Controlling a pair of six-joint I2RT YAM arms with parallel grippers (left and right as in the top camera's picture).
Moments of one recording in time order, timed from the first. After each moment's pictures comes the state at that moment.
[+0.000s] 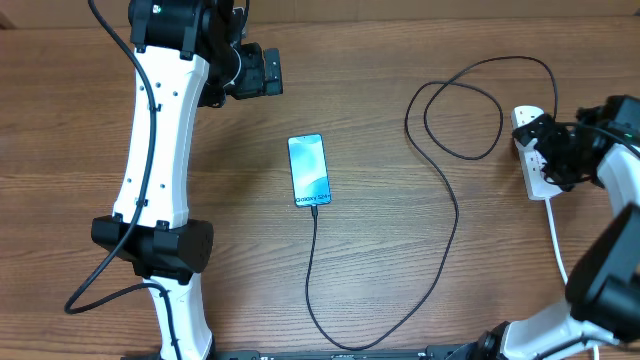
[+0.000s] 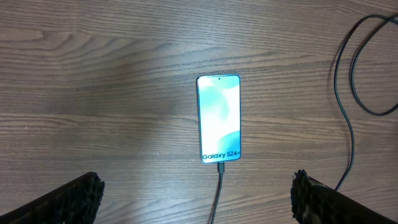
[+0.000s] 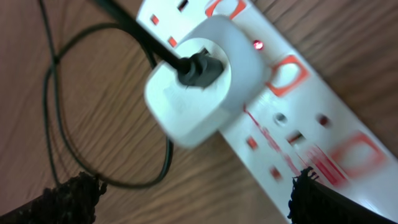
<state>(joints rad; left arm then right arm) -0.21 2.12 2.54 -1.69 0.12 -0.33 -0.48 1.78 1.23 -0.62 -0.36 0.33</state>
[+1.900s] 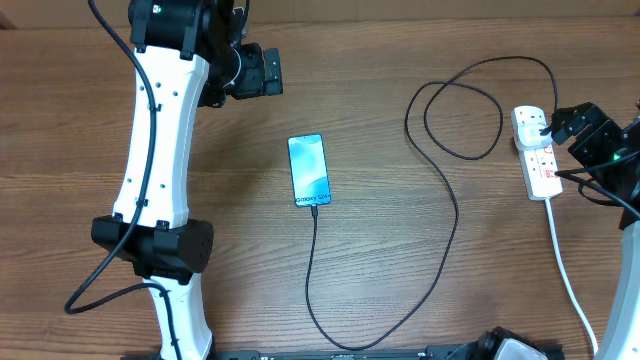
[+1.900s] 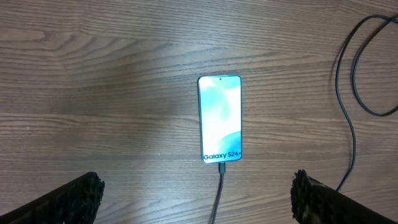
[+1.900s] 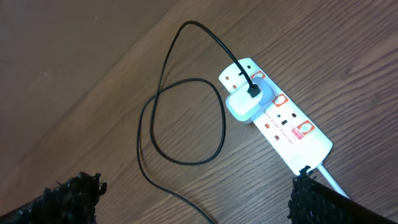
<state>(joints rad) -0.21 2.12 2.54 -1.69 0.11 -0.33 -0.48 1.26 1.25 -0.80 -0.31 0.35</state>
